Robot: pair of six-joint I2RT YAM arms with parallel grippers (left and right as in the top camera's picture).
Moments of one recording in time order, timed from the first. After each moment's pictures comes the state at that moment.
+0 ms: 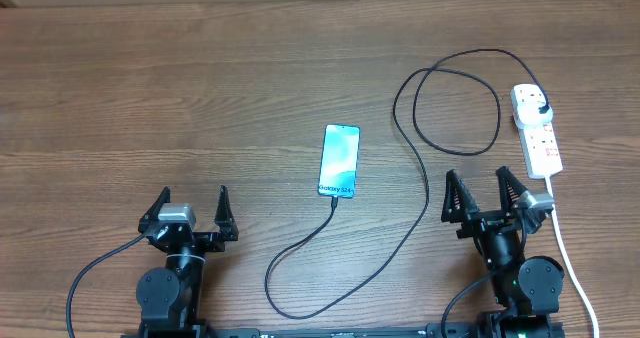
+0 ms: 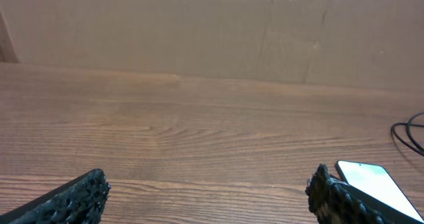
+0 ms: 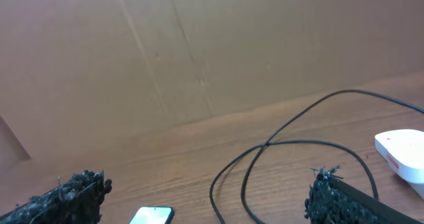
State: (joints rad) left arm 0.00 0.01 0.01 -0.08 0.03 -0.10; right arm 0.07 0.13 0.02 0.16 -0.09 0.33
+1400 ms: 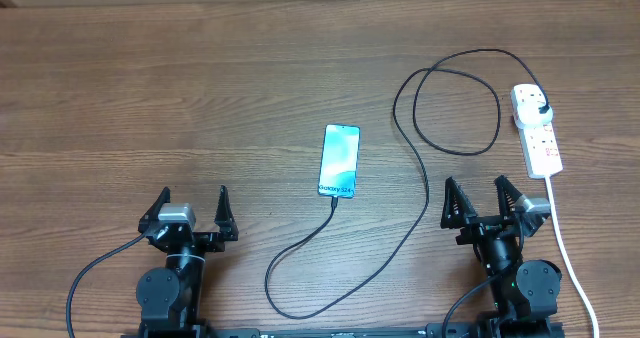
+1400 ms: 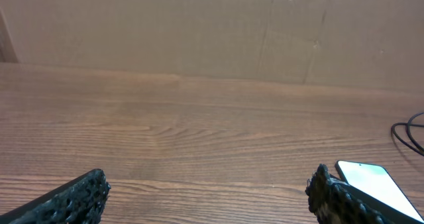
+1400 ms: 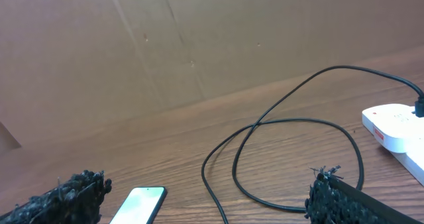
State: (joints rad) left arm 0.00 0.01 0.01 -0.08 0.03 -0.10; right arm 0.07 0.01 0.02 -0.03 -0.08 0.33
